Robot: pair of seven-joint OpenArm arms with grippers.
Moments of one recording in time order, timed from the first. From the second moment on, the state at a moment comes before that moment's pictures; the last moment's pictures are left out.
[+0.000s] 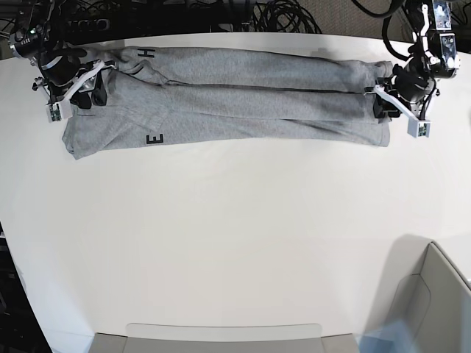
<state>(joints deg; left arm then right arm) 26.5 -25.2 -20.1 107.2 -38.9 -8.6 54.2 -32.2 19.3 25.9 118.7 35.6 20.6 -53.4</state>
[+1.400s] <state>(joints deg) 17.4 -29.3 -17.9 73.2 -59.7 -19.3 48.3 -25.9 22.8 25.1 112.9 35.6 23.8 -53.7</state>
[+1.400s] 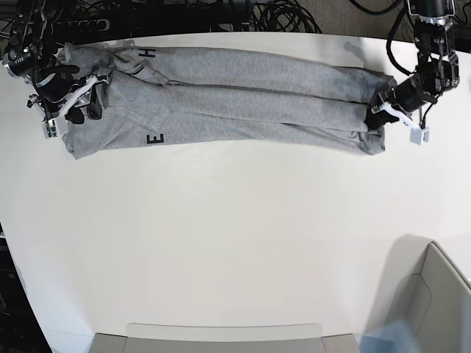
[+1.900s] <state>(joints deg) 12.9 -29.9 -29.6 83.7 -40.1 -16.1 57.3 -24.6 20.2 25.1 113.0 35.5 23.8 -53.7</state>
